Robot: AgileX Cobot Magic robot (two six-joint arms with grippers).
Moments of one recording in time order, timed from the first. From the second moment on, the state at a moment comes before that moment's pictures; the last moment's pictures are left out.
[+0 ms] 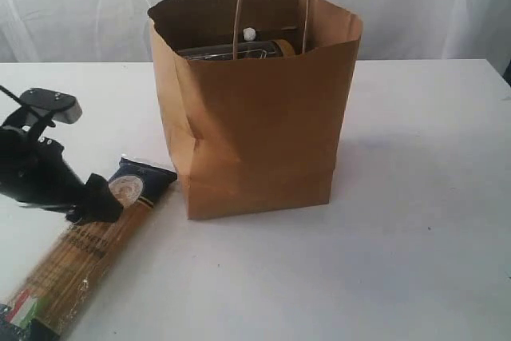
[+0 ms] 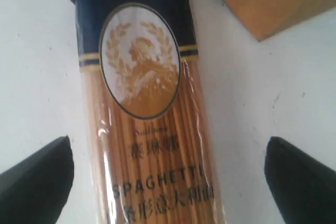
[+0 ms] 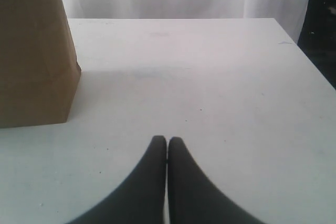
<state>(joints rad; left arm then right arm) -0.19 1.51 -0.80 -0.61 0.57 0.80 0.04 0.00 0.00 0.14 0.33 -0.07</state>
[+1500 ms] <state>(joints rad) -0.27 1.37 -1.36 0.01 0.95 0.32 0.04 0.00 0.00 0.14 0.33 -0.07</state>
